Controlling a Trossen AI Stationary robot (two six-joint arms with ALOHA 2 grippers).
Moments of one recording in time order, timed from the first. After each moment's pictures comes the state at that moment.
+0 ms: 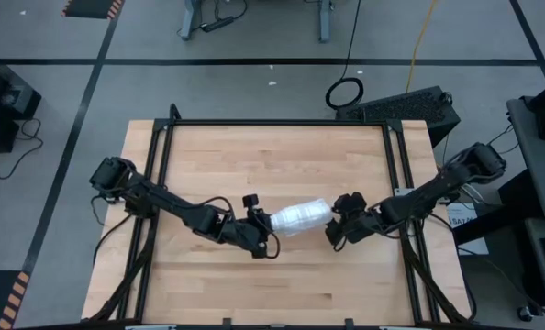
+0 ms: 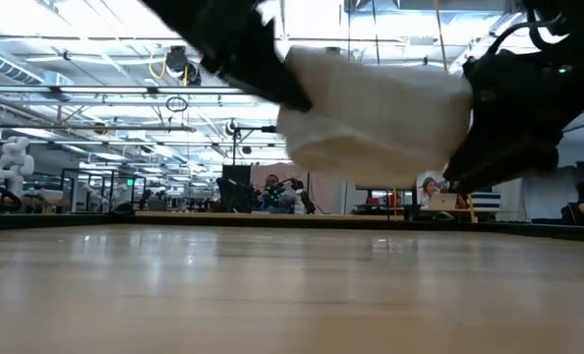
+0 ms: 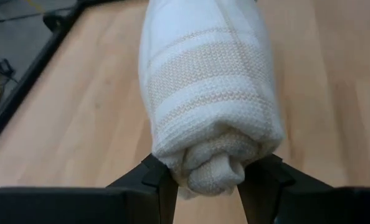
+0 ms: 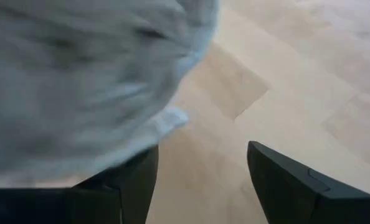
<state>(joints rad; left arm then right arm) -0.36 1.70 1.09 -0.12 -0.56 -0.14 0.44 1.27 0.51 -0.19 0.58 1.05</state>
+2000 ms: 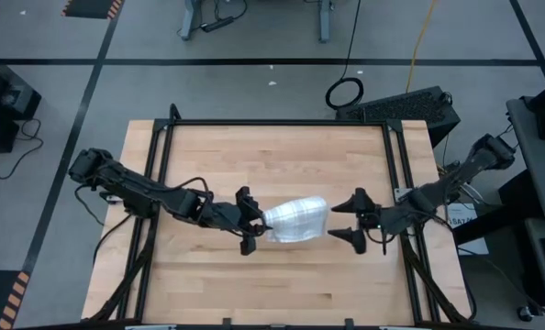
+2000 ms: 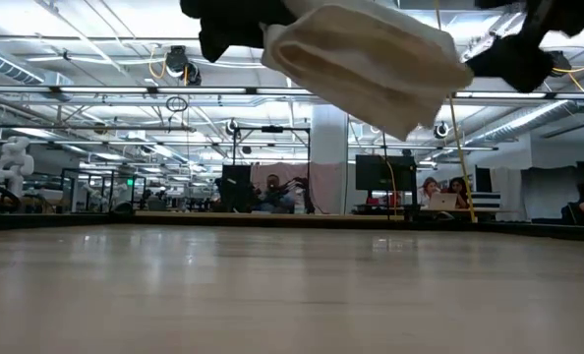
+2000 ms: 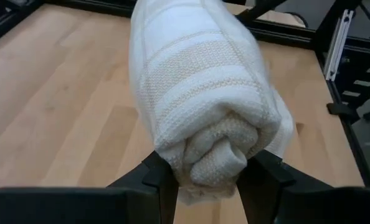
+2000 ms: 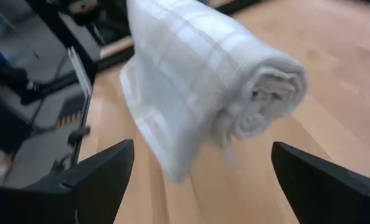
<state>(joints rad) -0.31 1.48 1.04 -0.11 -0.31 -0.33 0.56 0.91 0.57 -0.13 0.55 0.69</state>
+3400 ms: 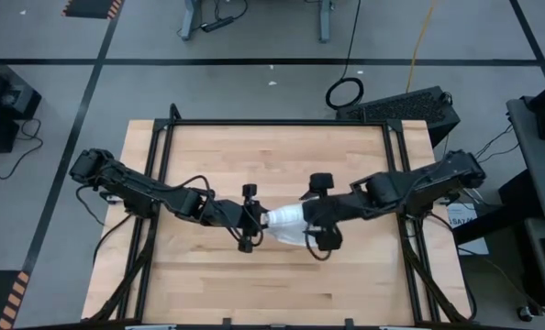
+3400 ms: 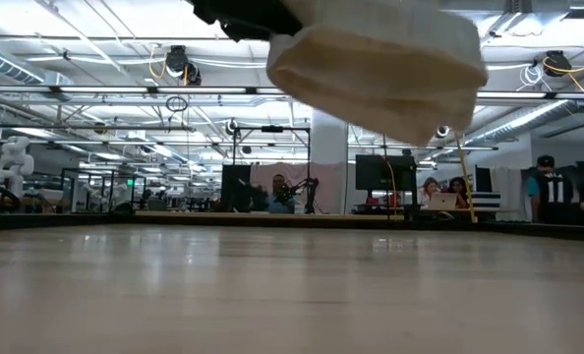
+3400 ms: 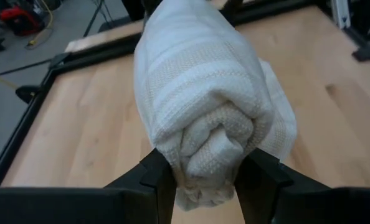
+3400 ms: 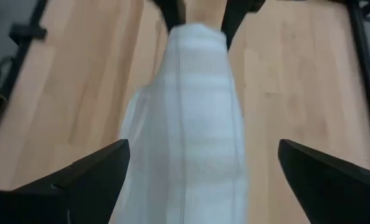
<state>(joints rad) -0.29 1.49 1.04 -0.07 -0.31 0.11 0.32 1.54 1.58 -0.96 0.28 0.10</state>
